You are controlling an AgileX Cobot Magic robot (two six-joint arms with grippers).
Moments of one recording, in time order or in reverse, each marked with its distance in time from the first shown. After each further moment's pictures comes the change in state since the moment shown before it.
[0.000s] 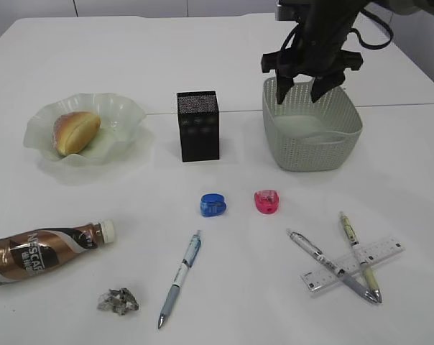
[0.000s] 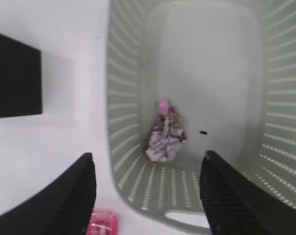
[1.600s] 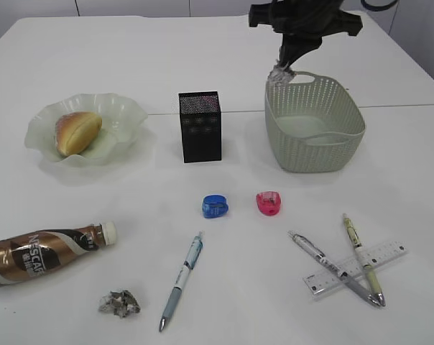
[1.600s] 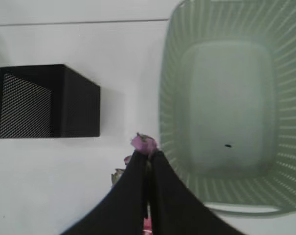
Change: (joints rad) left arm 0.000 0.000 0.000 0.044 0.000 0.000; right arm 0.065 -0.137 0.031 0.033 -0.030 0.090
